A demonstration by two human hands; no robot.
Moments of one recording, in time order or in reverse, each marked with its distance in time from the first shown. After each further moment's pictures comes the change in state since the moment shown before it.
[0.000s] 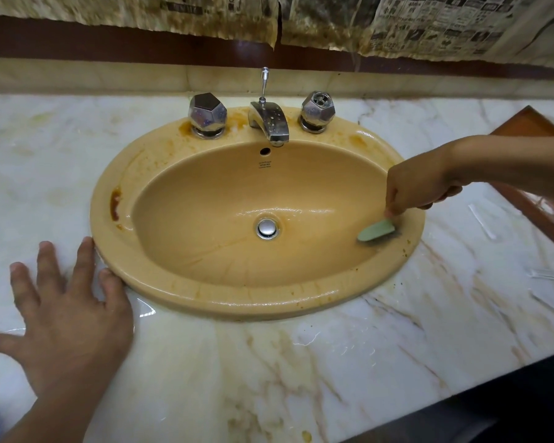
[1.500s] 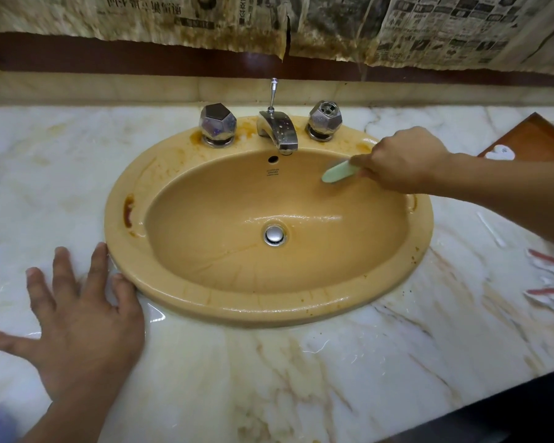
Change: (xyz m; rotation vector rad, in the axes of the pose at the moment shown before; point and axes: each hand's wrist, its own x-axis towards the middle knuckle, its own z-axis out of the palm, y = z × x) left_hand 0.000 0.002 -0.006 0.014 -0.009 0.059; right_hand 0.030 -0.015 -0.013 -0.596 0.836 -0.129
